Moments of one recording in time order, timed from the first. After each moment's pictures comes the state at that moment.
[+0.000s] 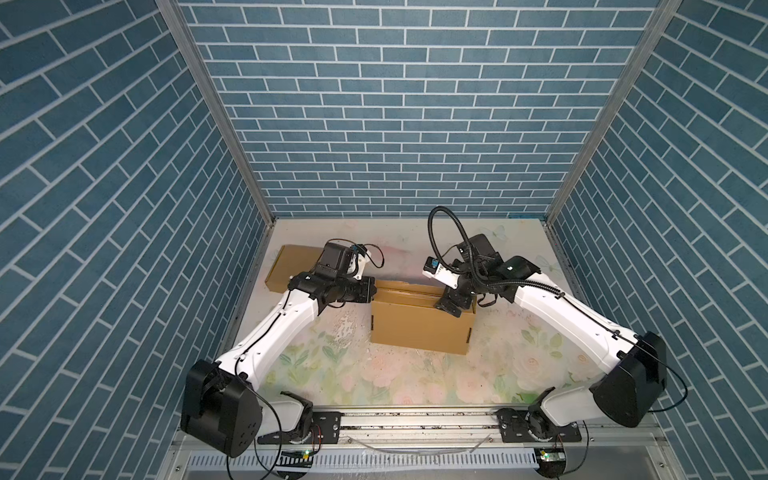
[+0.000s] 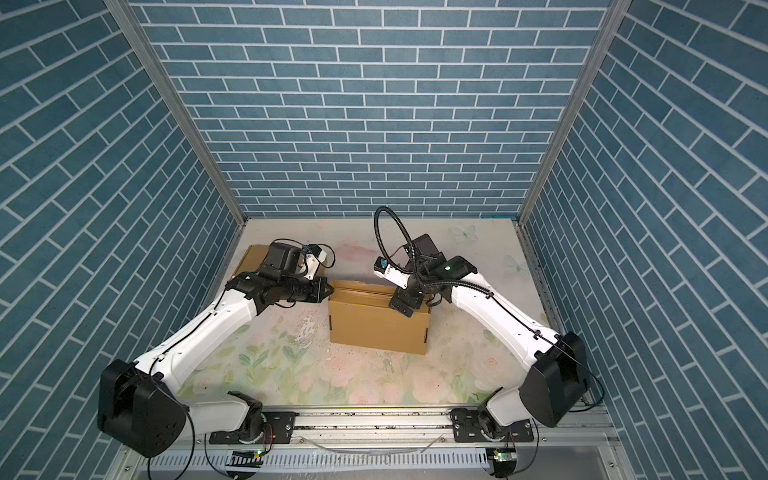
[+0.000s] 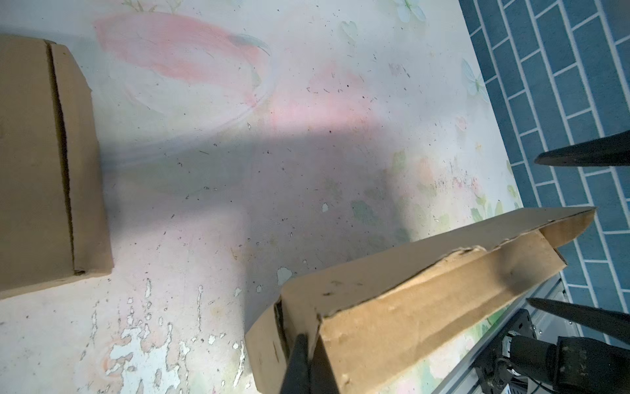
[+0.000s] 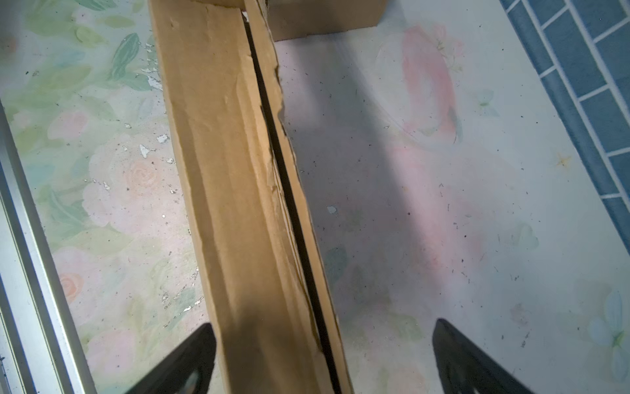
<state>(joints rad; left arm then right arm) -0.39 1.31 1.05 -0.63 0.36 -0.30 0.69 1.46 1.32 -0.83 -0.21 -0.55</state>
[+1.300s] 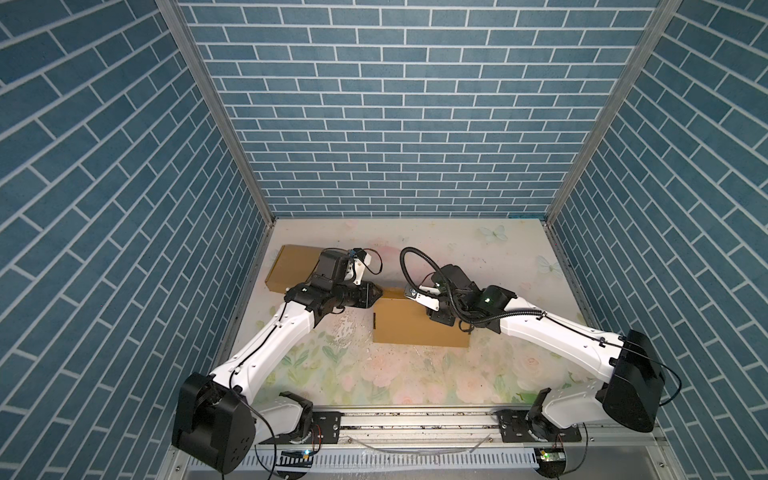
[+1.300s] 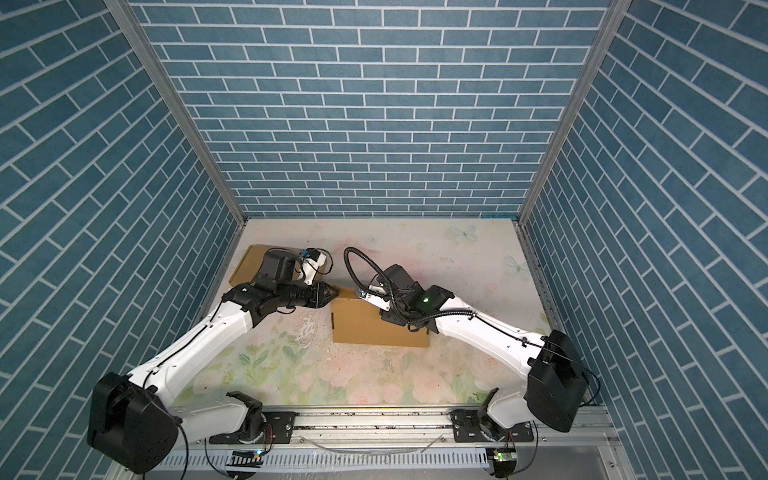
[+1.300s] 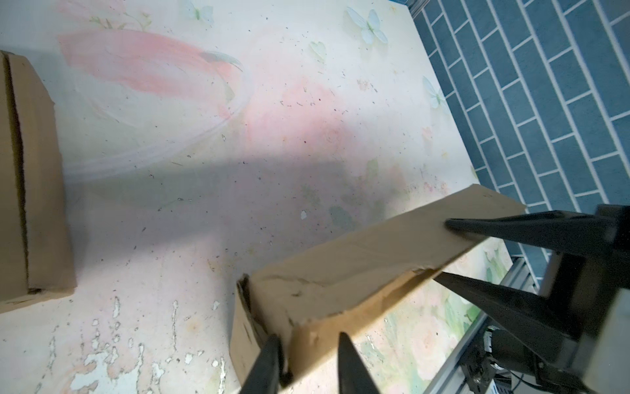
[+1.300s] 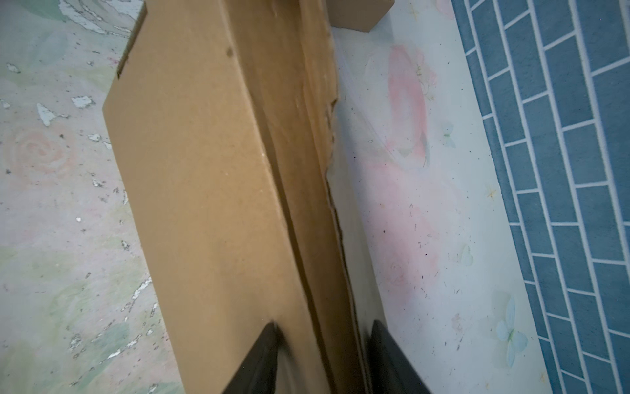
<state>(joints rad) -0.39 1.21 0.93 -0.50 0.45 -0.32 0.93 1.42 1.09 -0.54 0.16 -0.55</state>
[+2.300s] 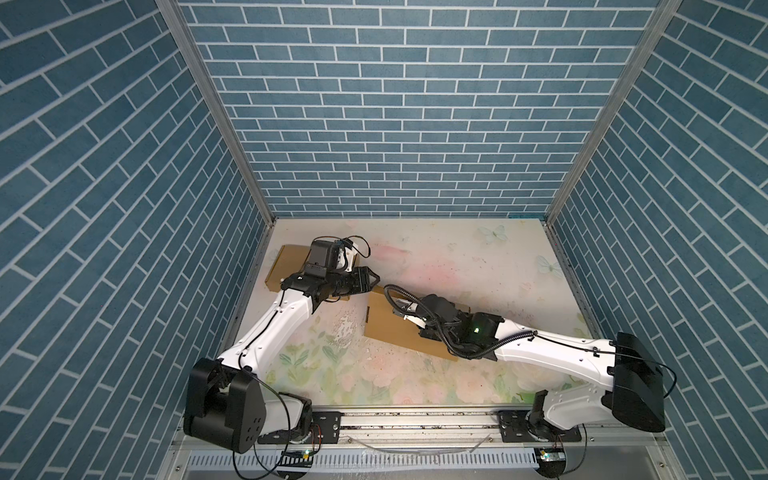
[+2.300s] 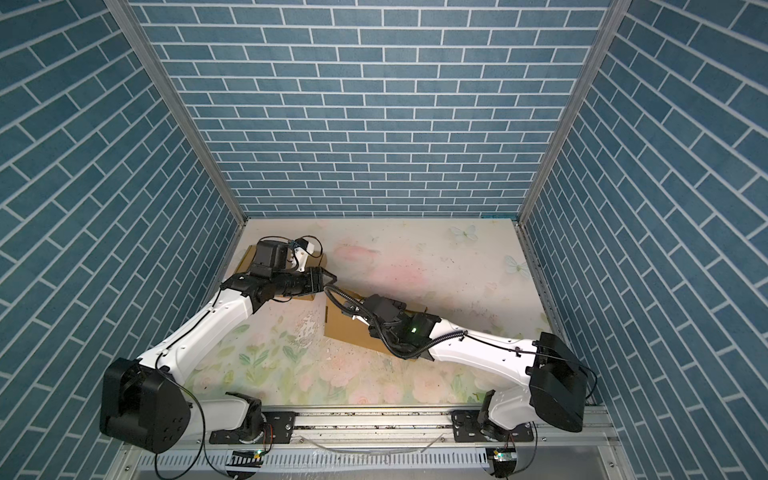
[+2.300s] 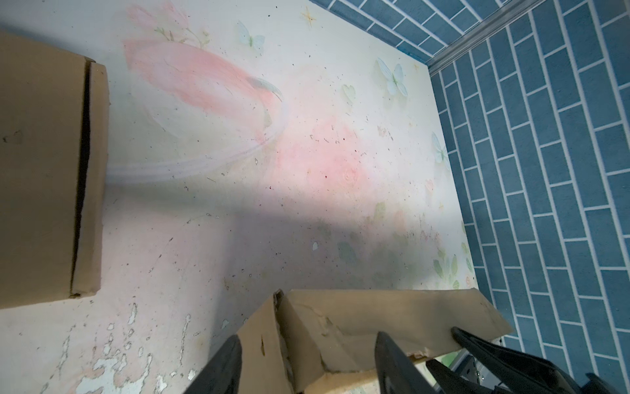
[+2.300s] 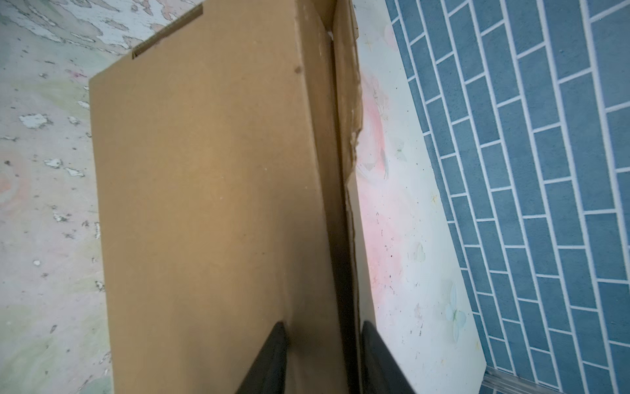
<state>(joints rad) -0.28 1.32 1.00 -0.46 0.47 -0.45 1.16 1.41 0.97 -0.36 0.50 -0.47</state>
